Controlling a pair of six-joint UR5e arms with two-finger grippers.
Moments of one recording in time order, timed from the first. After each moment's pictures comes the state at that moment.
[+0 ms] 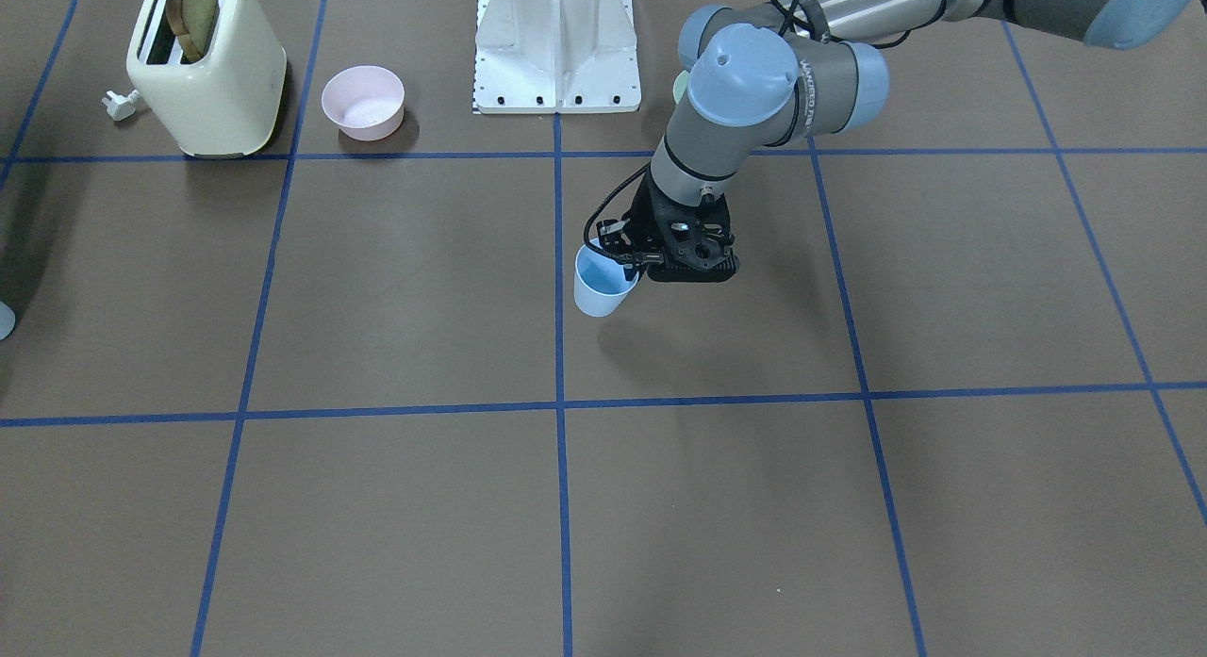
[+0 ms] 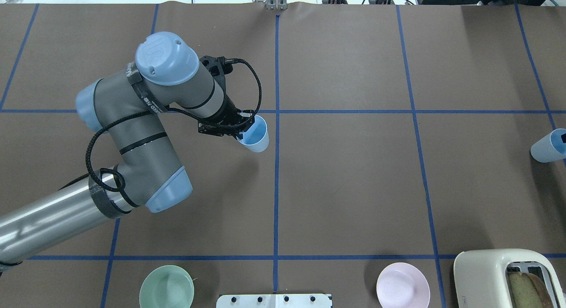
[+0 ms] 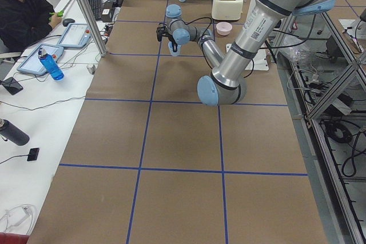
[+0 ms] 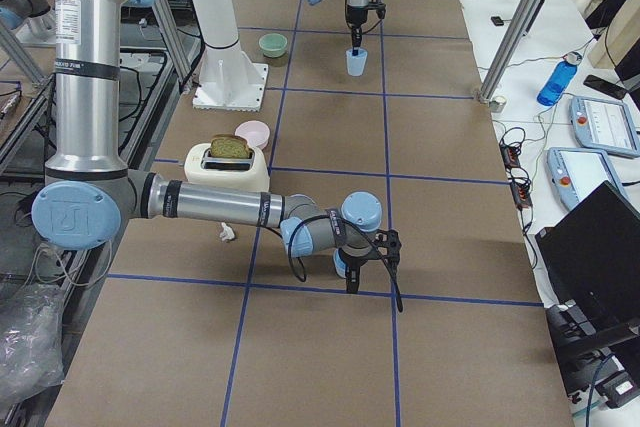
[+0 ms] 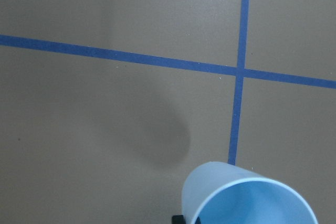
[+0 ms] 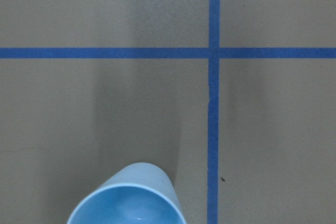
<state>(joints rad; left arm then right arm) -0.64 -2.26 -1.63 -1.76 -2.05 -1.30 1.33 -1.64 1.49 -1.19 2.31 0.33</state>
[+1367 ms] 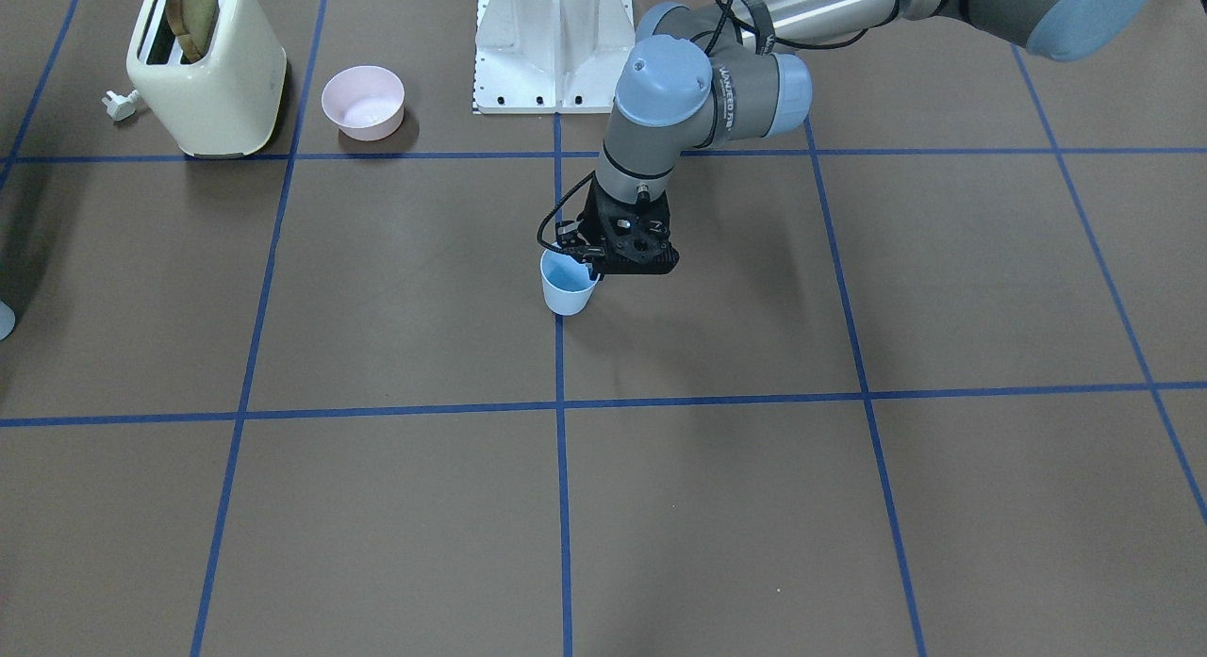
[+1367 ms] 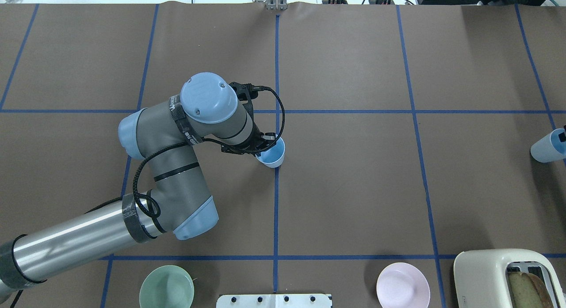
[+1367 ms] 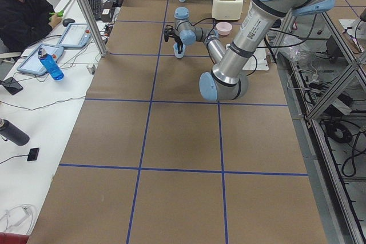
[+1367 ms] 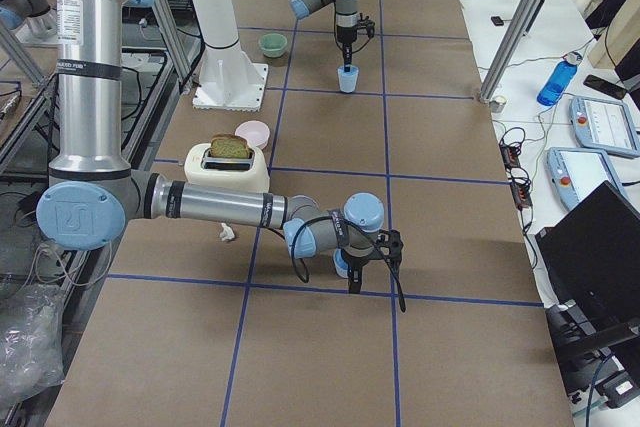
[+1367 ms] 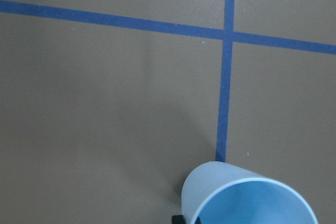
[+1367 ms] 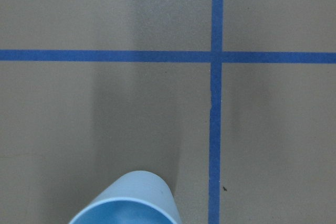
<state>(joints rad) -0.53 -2.31 -1.56 -1.79 -1.92 -1.32 1.33 -1.63 1.48 -1.18 2.31 0.34</state>
